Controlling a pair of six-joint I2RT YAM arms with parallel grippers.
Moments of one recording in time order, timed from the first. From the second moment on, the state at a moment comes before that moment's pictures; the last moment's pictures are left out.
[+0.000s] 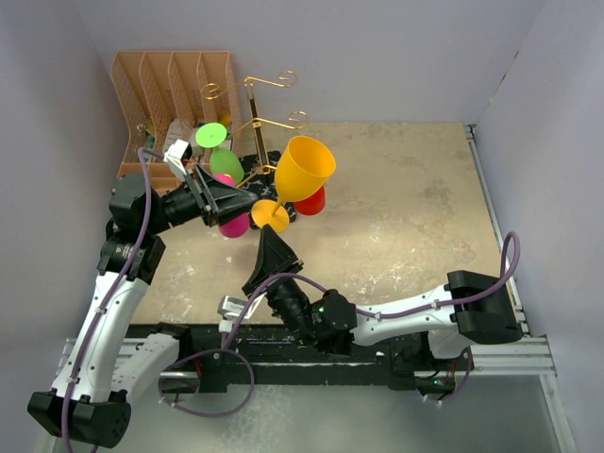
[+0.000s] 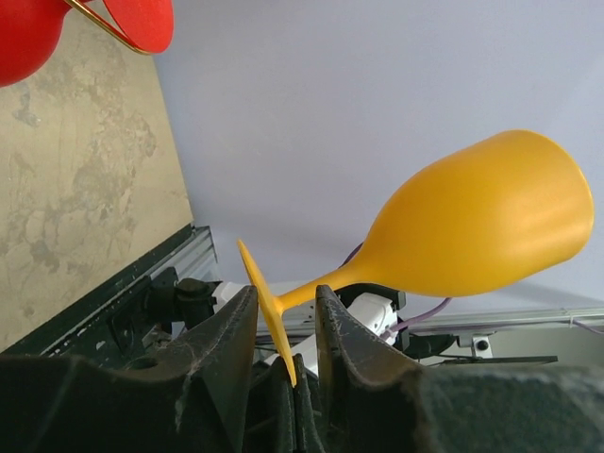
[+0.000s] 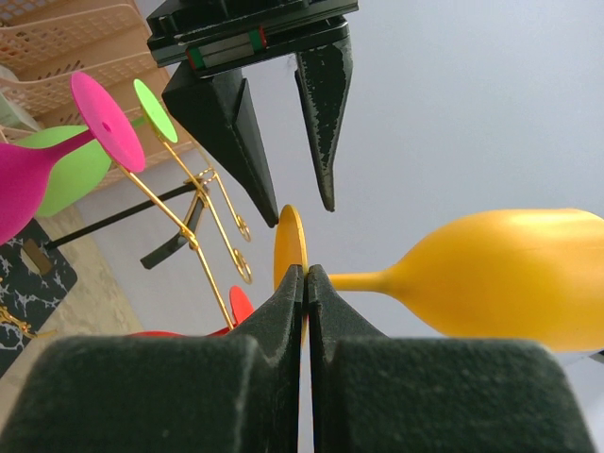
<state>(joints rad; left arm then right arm) -0.18 0.87 0.98 -0.14 0.85 -1.35 1.58 1.55 0.91 1.22 0.85 -1.78</state>
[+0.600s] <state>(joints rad) -0.18 0.87 0.98 -0.13 0.91 -1.35 1.58 1.57 0.92 1.22 0.82 -1.80</state>
